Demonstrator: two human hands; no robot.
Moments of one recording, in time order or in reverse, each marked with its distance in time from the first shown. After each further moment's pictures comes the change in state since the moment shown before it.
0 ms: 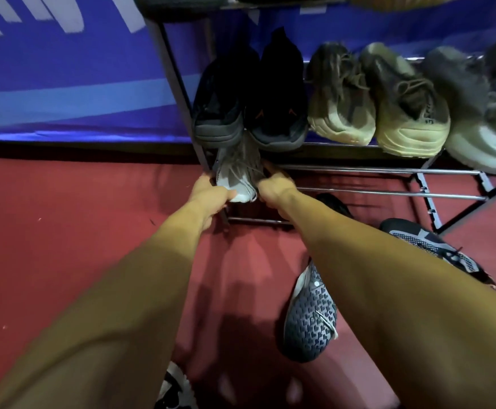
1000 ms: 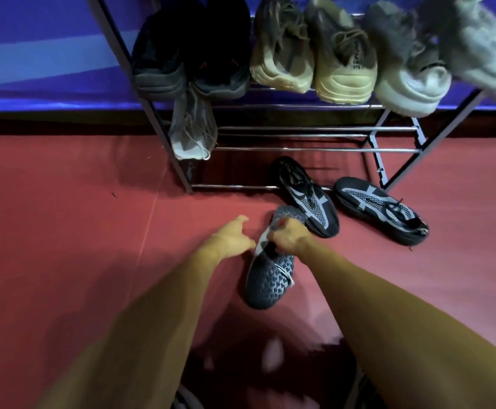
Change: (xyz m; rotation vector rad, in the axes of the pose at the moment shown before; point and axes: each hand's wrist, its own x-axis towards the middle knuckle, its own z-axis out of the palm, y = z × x) left_hand -0.096 -0.107 0.098 0.691 -0.450 -0.083; right_hand -0.103 0.183 -0.002 -0.040 -0.114 0.350
